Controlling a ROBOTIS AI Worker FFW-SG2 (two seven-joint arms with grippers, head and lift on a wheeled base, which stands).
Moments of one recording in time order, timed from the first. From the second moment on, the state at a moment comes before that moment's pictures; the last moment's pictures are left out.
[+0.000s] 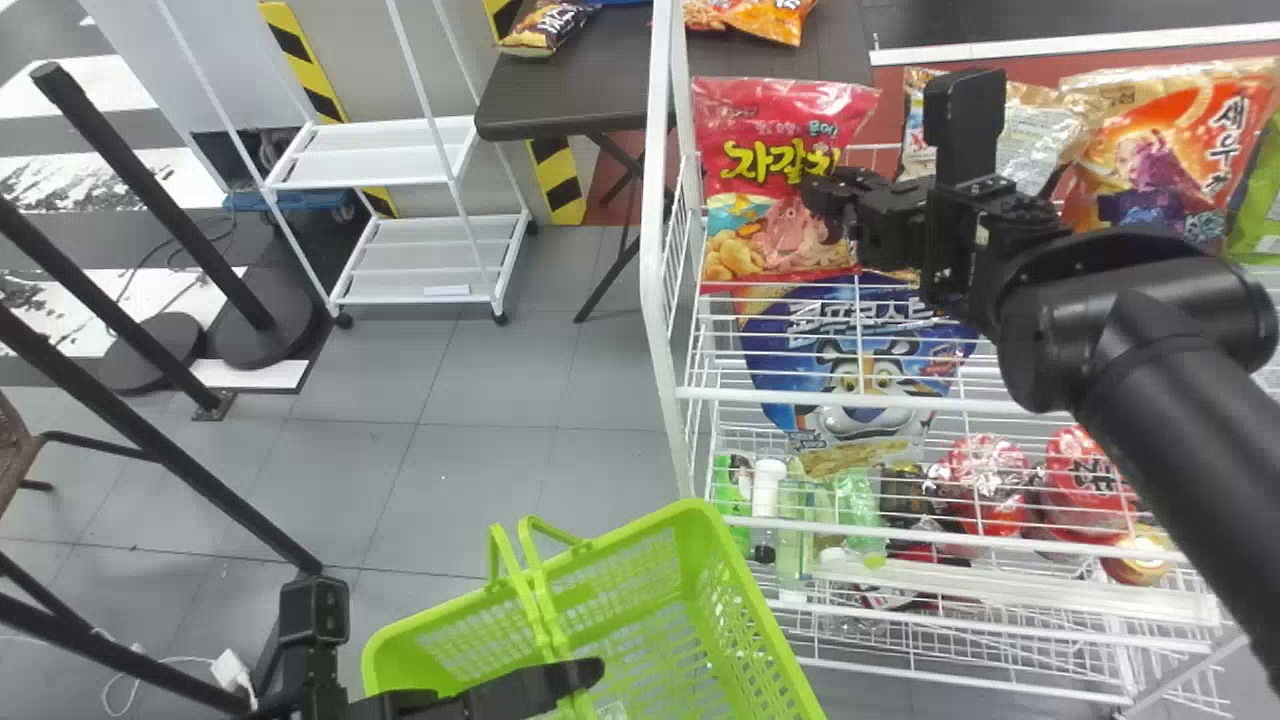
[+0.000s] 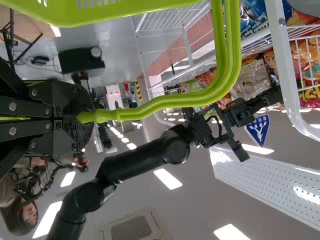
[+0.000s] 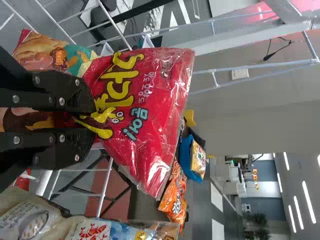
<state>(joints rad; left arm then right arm) 0.41 0.20 0.40 -1.71 0.44 1.17 -1.57 -0.56 0.00 0.34 -0.97 -0.23 0.22 0.28</state>
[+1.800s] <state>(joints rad) 0.22 0.23 0.34 -1.69 0.43 1.35 -1.57 0.15 0.00 0.19 -2.25 -0.40 1.55 0.18</state>
